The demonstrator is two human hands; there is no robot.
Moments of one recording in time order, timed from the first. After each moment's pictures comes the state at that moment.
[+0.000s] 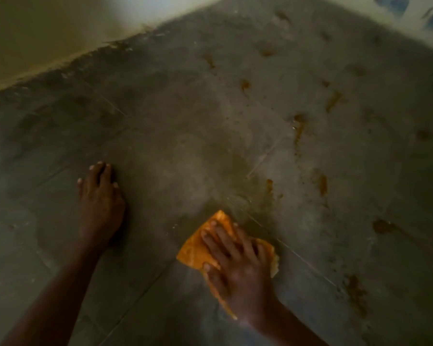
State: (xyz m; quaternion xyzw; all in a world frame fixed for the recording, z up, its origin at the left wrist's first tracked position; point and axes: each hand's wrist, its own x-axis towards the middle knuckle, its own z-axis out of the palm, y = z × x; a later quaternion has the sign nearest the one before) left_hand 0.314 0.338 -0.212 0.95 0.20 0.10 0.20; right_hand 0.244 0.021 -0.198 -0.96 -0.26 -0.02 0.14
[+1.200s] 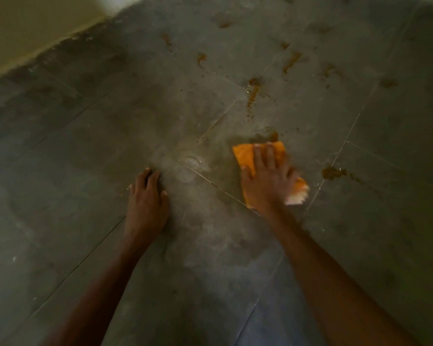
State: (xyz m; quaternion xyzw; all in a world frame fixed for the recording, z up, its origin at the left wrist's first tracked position) left_hand 0.257 0.137 -0.192 0.96 0.14 0.01 0.23; right_hand 0.335 -0.111 -0.202 -1.00 0.05 0.02 0.08
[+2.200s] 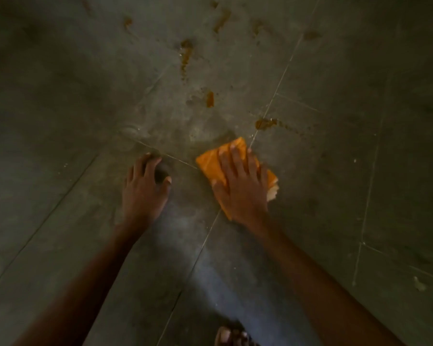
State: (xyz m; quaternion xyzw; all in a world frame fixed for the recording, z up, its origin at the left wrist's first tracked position) left_hand 0.221 0.030 -0.191 0.97 0.02 -0.01 0.24; right_hand 0.209 -0.198 -0.209 -1.00 -0.01 0.02 0.08
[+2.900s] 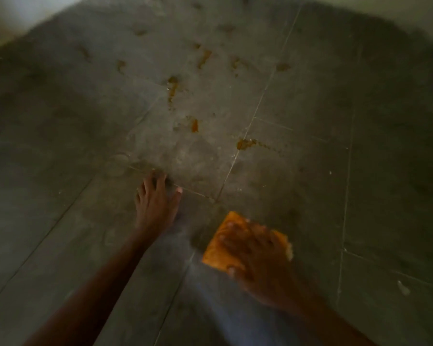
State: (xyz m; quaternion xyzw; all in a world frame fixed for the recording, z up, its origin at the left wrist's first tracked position) left_hand 0.226 -0.020 -0.185 0.97 0.05 -0.03 0.24; right_hand 0.077 -0.269 -0.215 -0.98 -0.19 -0.01 0.06
